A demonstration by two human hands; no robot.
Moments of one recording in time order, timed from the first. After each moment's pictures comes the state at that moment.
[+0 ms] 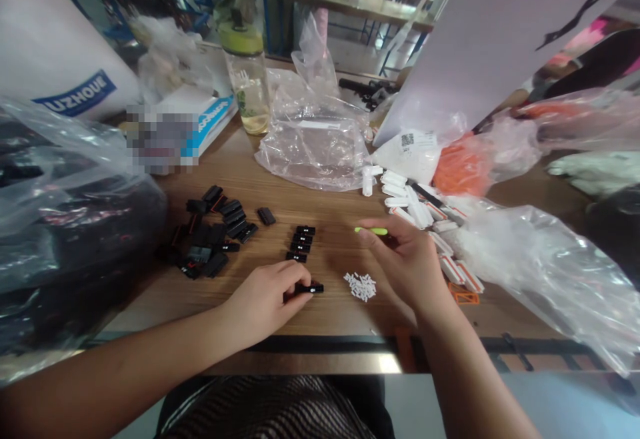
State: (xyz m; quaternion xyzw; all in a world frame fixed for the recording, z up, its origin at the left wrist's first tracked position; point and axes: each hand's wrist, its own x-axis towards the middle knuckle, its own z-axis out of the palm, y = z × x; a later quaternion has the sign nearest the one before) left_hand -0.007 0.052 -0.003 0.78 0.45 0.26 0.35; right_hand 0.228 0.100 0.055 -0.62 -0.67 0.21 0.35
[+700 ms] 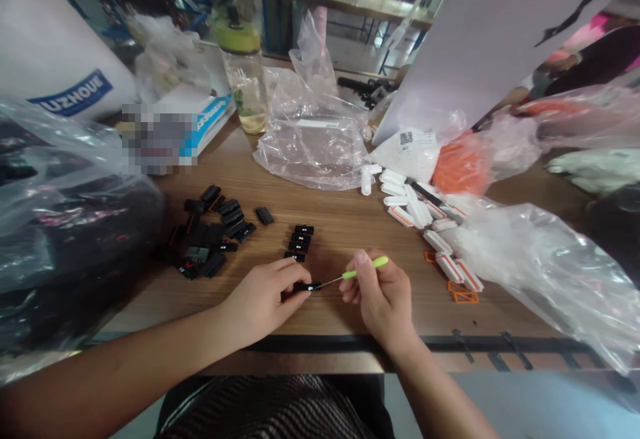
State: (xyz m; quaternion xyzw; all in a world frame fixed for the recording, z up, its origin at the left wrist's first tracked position) left_hand -0.007 0.052 0.000 0.79 0.44 0.26 0.36; right_hand 0.202 0.050 0.023 -0.57 -0.52 0.43 0.47
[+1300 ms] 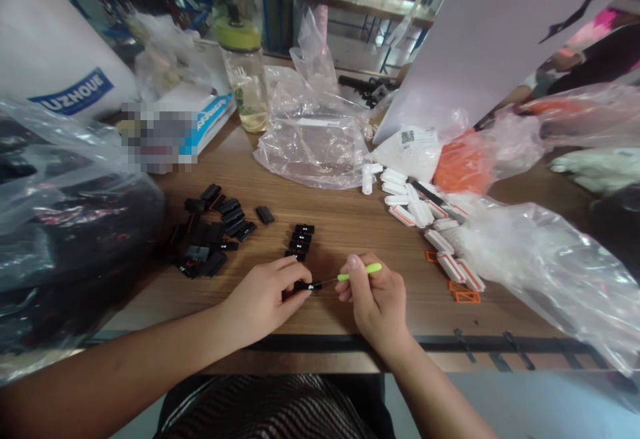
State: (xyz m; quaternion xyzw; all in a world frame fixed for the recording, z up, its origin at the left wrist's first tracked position) left_hand -0.007 0.053 0.002 0.79 0.44 0.25 0.36; right_hand 0.196 0.045 0.018 -0.56 -0.60 0.34 0.46
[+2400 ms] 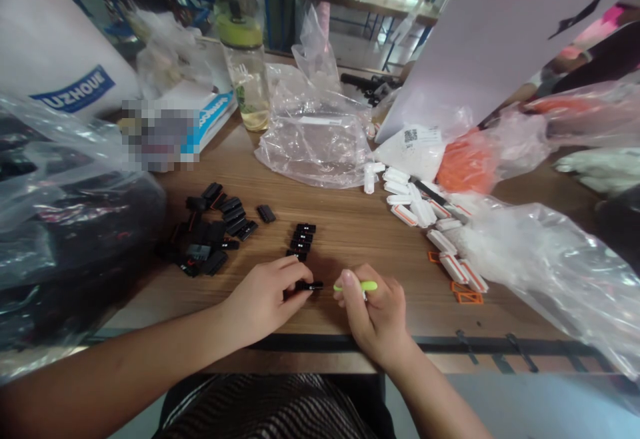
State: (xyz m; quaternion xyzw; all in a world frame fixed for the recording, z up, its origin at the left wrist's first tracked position) left_hand -0.007 0.052 0.000 0.79 0.43 0.25 0.35; right_hand 0.203 0.036 0.019 -0.50 -0.73 0.23 0.40
